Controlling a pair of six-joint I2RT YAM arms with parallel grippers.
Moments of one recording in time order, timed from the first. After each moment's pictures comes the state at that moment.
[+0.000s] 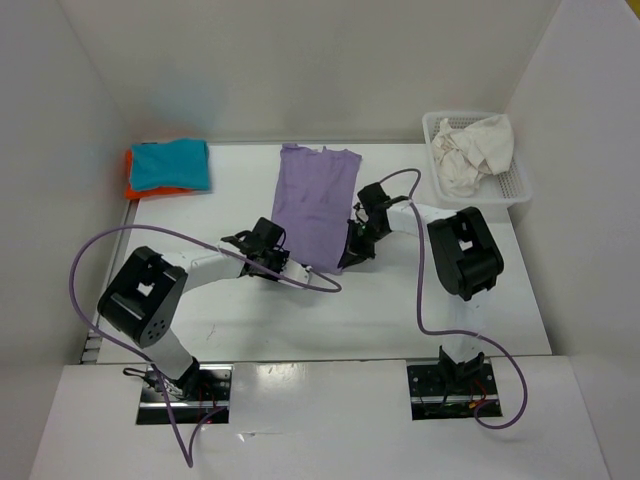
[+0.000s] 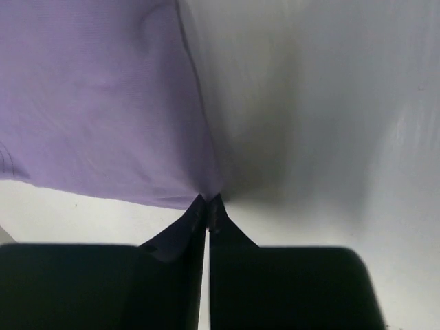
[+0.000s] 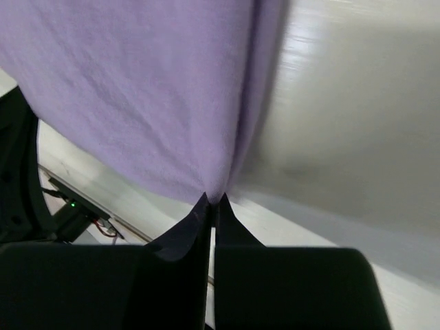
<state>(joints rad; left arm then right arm) -0.55 1.64 0.85 -0.30 0.06 1.31 0.41 1.96 1.24 -0.53 -0.49 0.60</state>
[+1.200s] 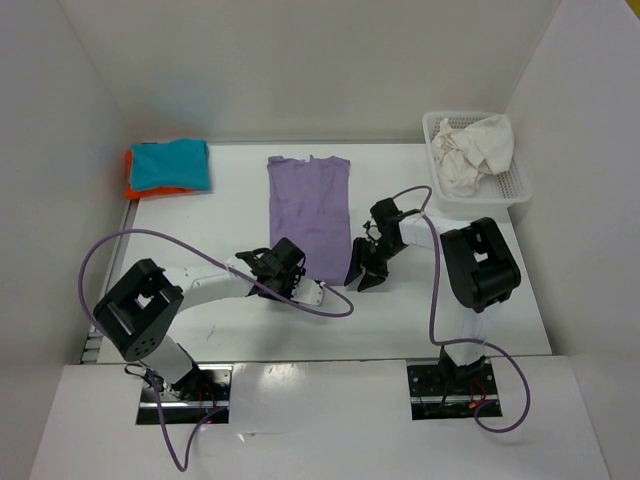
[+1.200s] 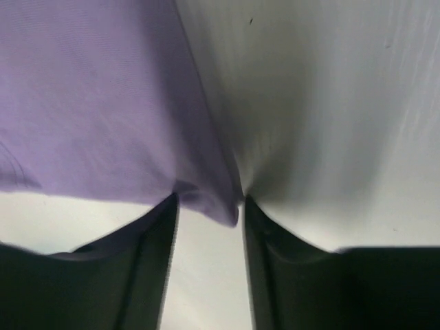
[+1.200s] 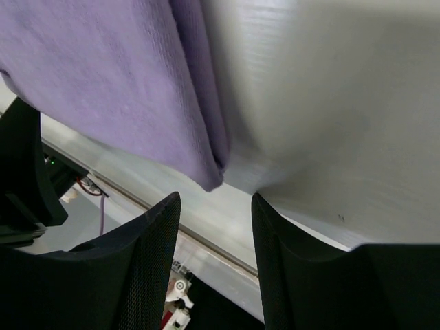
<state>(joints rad) -0.75 1.57 0.82 -0.40 -0.08 1.05 0.38 1.83 1.03 -0.58 -0.55 0.54</state>
